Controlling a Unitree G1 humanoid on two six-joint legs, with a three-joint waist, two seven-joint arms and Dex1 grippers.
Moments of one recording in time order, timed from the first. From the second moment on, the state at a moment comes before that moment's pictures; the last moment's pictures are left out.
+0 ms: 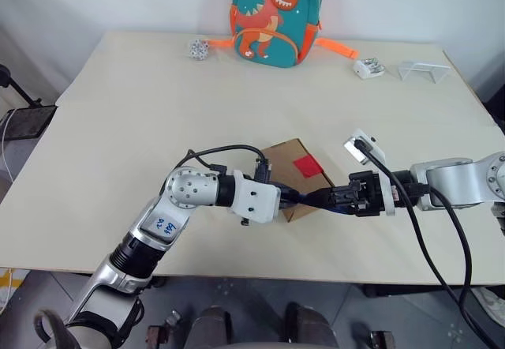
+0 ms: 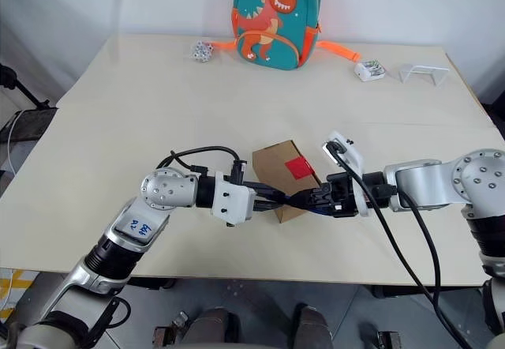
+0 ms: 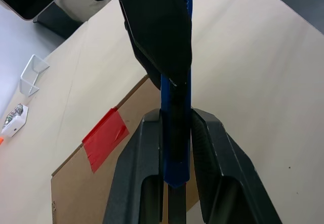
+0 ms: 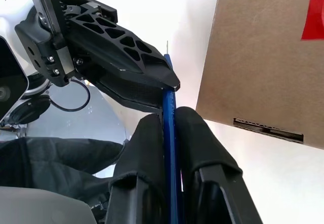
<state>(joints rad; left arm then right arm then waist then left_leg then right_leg) -0.62 0.45 -0.37 -0.14 0.05 -0.09 -0.95 -0.73 -1.05 0.19 -0.07 1.95 1.33 0.04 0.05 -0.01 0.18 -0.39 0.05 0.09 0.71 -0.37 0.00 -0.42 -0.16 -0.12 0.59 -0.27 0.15</state>
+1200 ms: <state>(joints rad) -0.62 0.41 -0.33 -0.15 -0.07 0.01 -0.97 -0.74 -1.01 0.19 -0.05 1.96 1.33 0.03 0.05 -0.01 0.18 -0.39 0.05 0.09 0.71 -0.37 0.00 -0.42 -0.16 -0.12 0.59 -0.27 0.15</state>
